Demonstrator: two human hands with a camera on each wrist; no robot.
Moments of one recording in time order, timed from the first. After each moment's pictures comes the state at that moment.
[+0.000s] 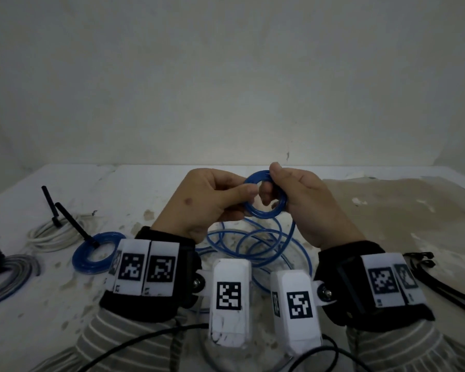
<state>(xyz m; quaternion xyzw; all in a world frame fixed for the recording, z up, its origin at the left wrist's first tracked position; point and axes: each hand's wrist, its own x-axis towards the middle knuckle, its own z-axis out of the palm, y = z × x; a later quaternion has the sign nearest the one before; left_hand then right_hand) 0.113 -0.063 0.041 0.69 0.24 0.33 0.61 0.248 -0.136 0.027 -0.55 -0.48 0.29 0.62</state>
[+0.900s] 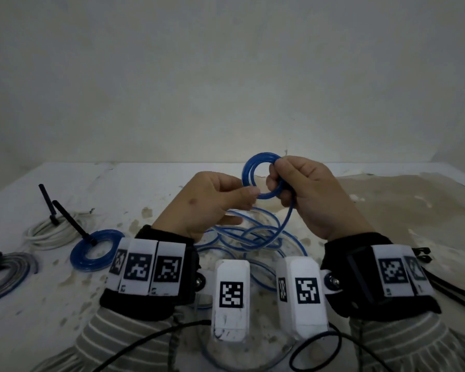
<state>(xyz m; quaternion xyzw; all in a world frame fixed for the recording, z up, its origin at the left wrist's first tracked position) 0.117 -0.064 0.036 0.70 0.27 0.28 0.60 0.259 -0.144 0.033 -0.56 -0.49 0.26 0.62</state>
